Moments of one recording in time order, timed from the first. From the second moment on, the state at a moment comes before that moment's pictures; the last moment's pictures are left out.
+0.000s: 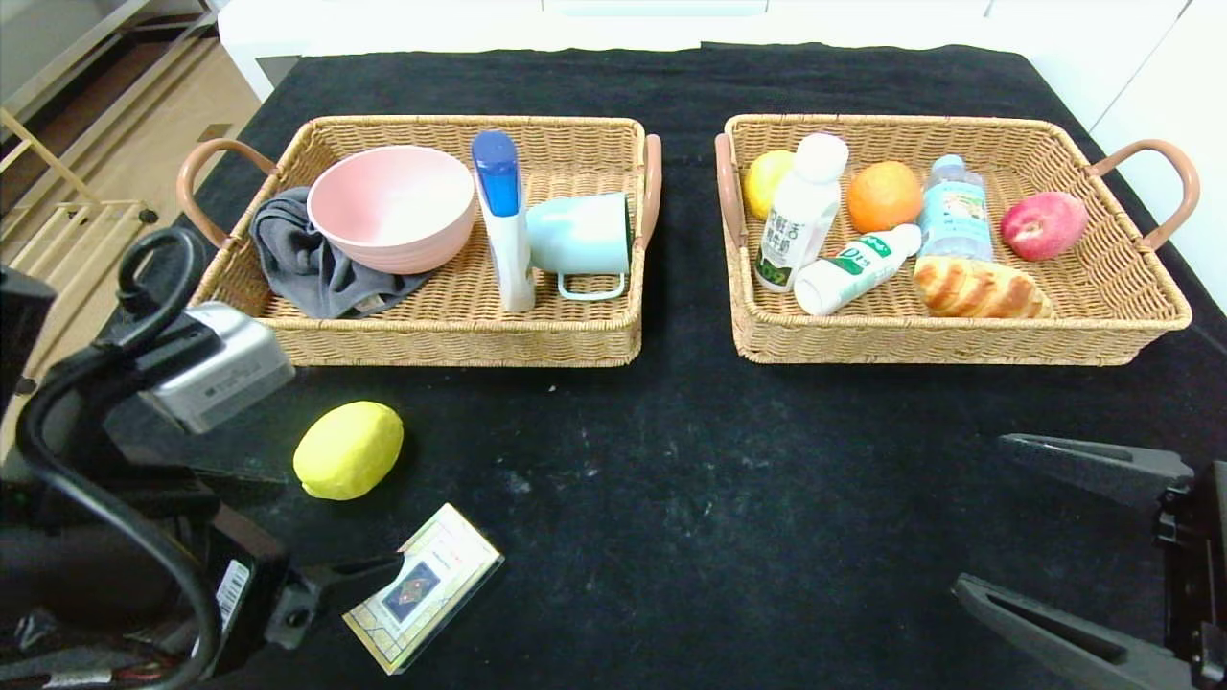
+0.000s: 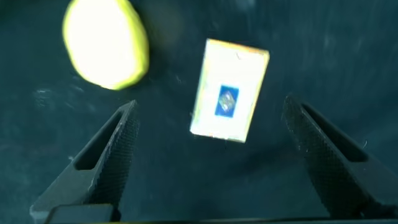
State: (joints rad) left arm -0.59 1.22 -1.02 0.52 0.24 0.02; right arm 0.50 1.10 -0.40 -0.64 0.38 -0.16
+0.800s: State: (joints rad) left arm -0.68 1.36 -0.96 0.51 0.31 0.00; right arm 0.50 1.10 -0.40 -0.64 0.38 -0.16
